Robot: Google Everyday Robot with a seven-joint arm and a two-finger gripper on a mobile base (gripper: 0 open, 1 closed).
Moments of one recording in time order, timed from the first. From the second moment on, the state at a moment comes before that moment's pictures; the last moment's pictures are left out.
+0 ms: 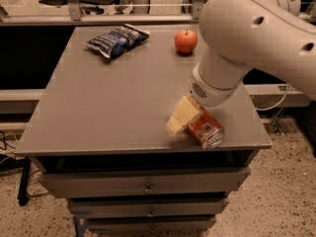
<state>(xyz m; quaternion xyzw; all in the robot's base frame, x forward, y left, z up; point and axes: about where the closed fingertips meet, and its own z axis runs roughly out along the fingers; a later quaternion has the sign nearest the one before) 0.491 -0.101 0.852 -0.34 0.93 0.00 0.14</state>
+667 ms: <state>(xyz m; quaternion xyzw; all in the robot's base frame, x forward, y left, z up) 0.488 -0.086 0.841 -0.31 0.94 -0.01 0.14</state>
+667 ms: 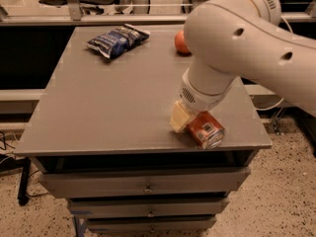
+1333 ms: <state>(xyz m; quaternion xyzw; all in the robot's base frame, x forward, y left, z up) 0.505 -0.067 0.859 -0.33 0.93 0.01 0.18</state>
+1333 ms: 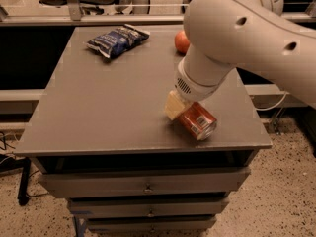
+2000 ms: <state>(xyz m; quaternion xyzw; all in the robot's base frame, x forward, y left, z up) 0.544 -0.012 0.908 -0.41 0.86 0.14 0.29</state>
